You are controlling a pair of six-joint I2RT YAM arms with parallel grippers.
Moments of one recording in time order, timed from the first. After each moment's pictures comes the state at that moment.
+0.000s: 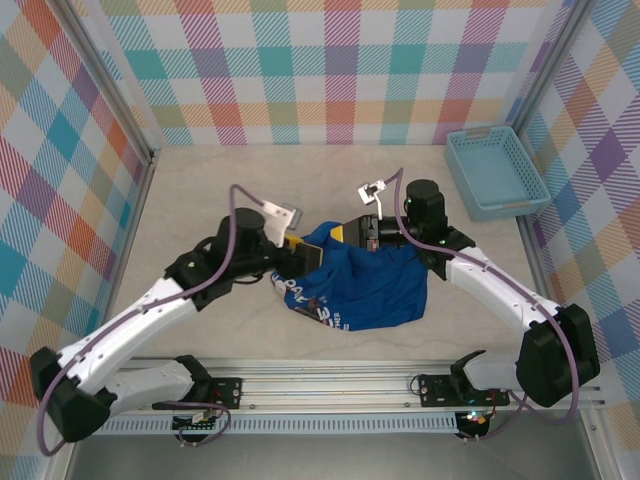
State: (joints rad) left arm -0.75 1.10 1.04 -0.46 0.18 -0.34; right arm 0.49 1.30 0.93 0.06 -0.97 0.62
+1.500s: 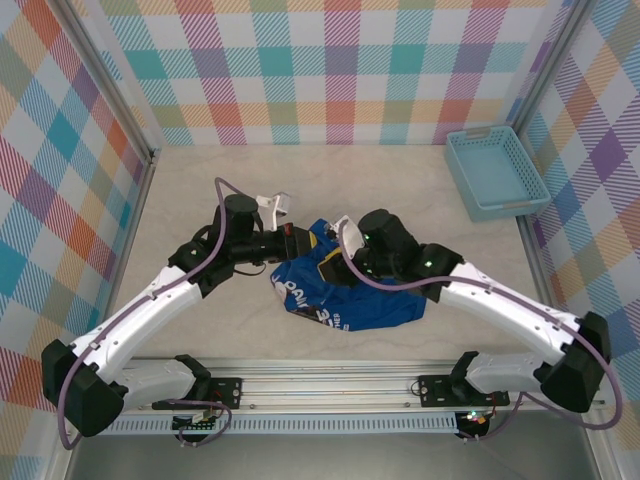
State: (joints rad) left arm -0.61 1.14 1.02 -0.36 0.46 -0.76; right arm 0.89 1.24 1.08 -0.49 -0.20 0.18
